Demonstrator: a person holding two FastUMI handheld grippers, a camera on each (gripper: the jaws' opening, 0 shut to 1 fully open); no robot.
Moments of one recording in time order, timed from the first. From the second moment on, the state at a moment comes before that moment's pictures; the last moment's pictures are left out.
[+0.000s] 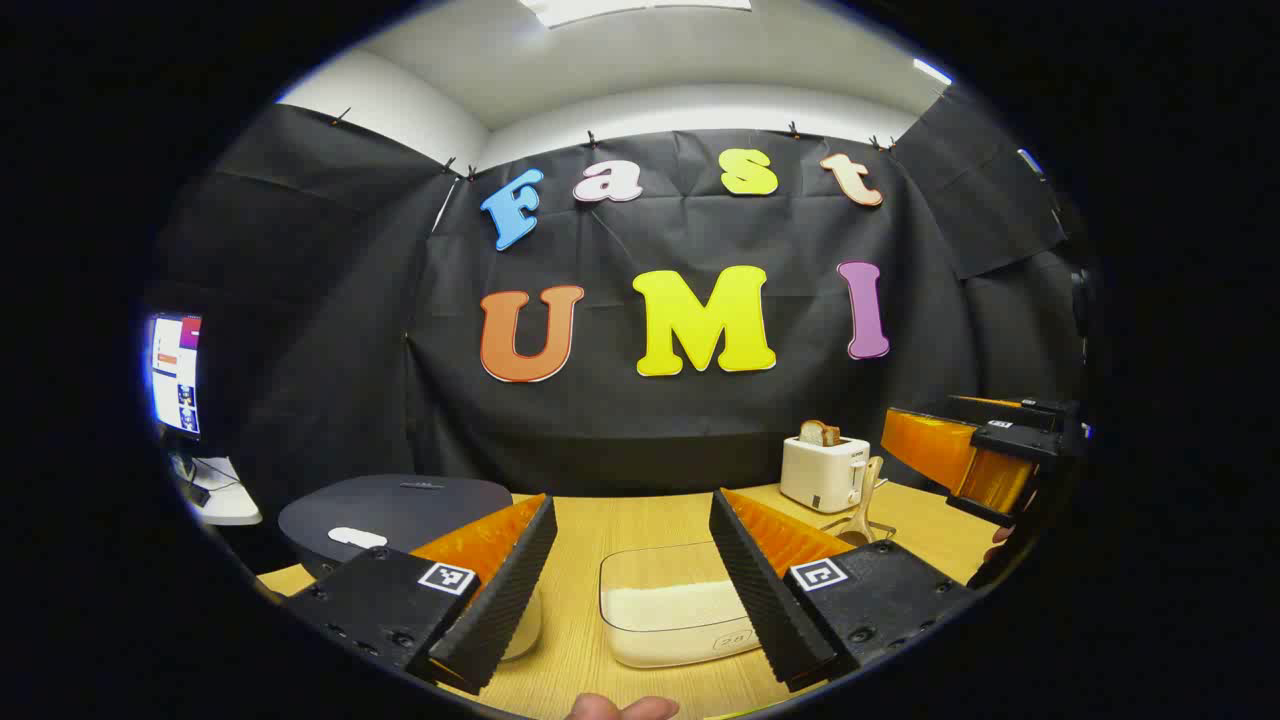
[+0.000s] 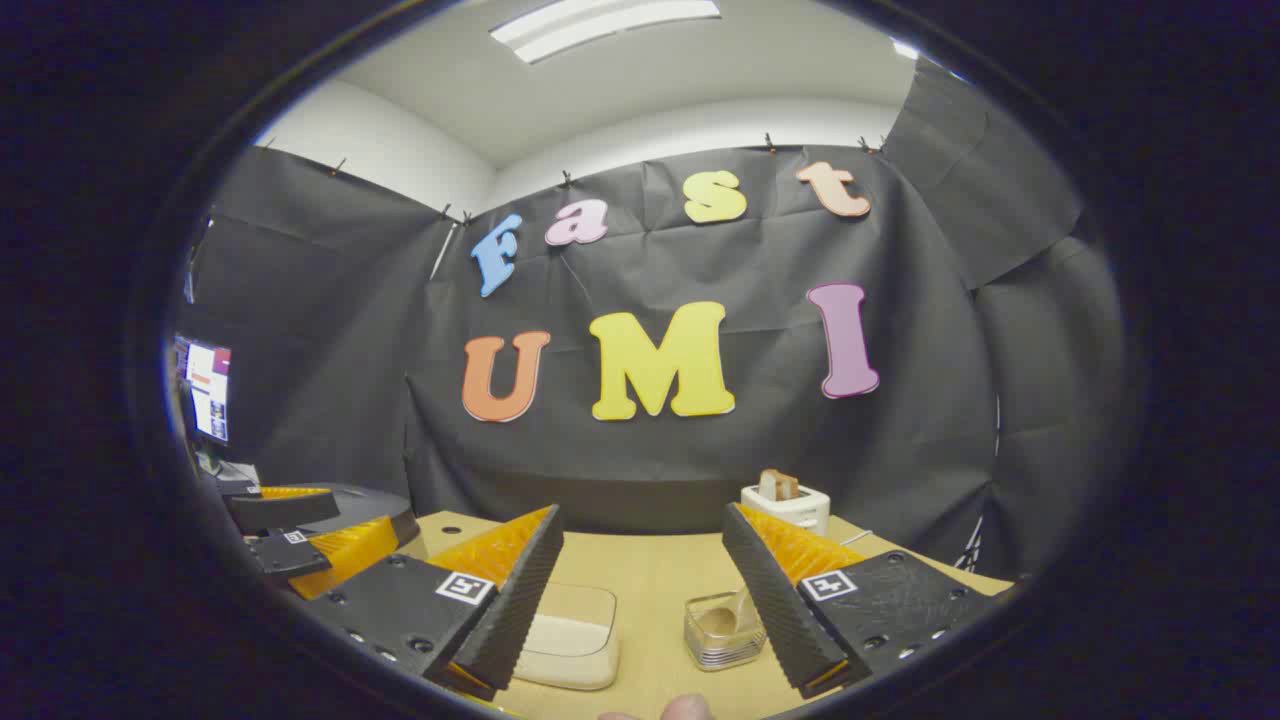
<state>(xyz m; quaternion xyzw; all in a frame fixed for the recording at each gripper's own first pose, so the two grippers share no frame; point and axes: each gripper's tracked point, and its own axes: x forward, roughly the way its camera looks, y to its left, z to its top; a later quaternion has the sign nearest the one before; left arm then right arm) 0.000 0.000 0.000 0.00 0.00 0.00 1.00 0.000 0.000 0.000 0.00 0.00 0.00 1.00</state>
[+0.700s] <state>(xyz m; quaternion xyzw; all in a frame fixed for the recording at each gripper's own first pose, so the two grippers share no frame) -0.003 0.017 0.008 0.00 -0.01 0.01 1.00 0.007 0.014 -0.001 -0.01 0.00 0.01 1.00</state>
